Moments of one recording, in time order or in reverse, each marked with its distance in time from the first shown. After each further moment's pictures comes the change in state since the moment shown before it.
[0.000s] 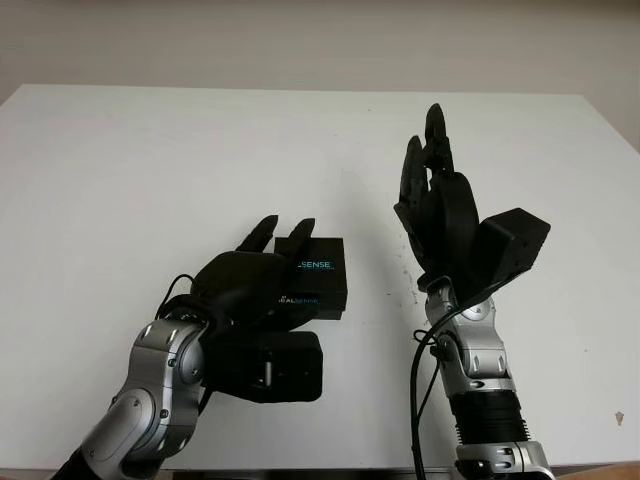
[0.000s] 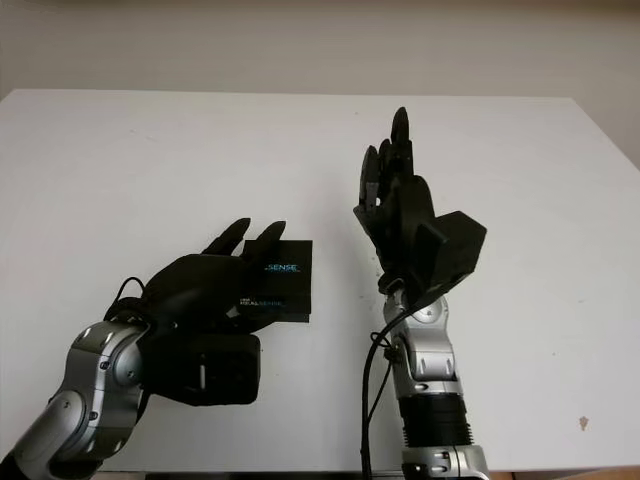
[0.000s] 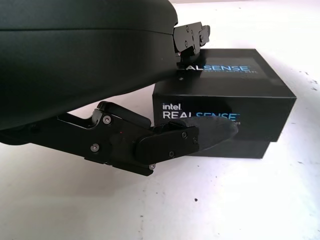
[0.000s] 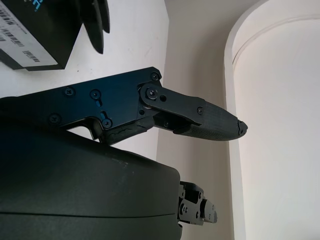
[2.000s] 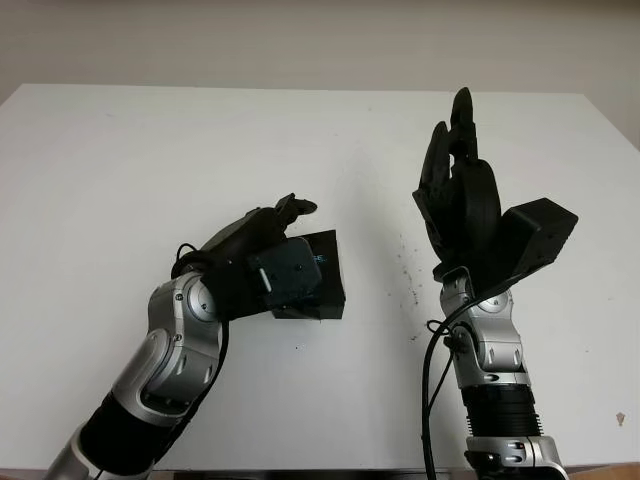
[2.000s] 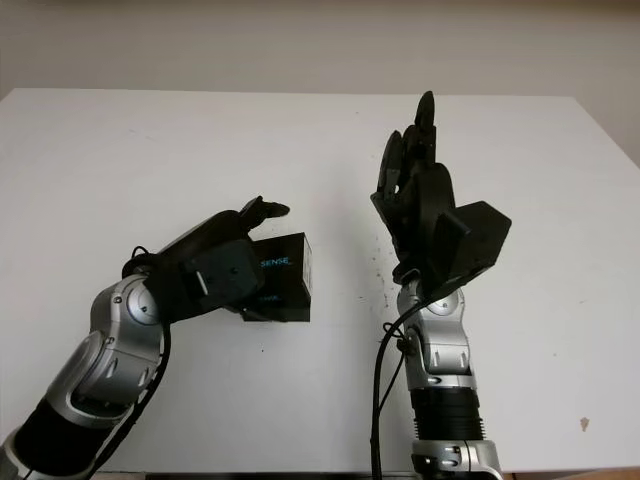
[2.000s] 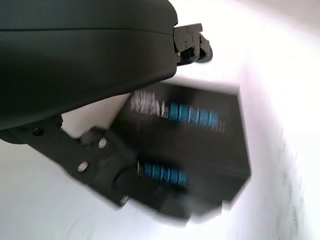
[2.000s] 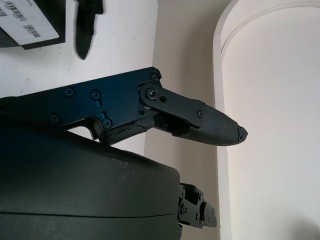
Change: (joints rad) left arm -0.206 -0.111 0.018 0.147 -0.374 0.294 0.081; right arm -0.025 -0.019 -0.032 -0.037 0.004 0.013 -0.041
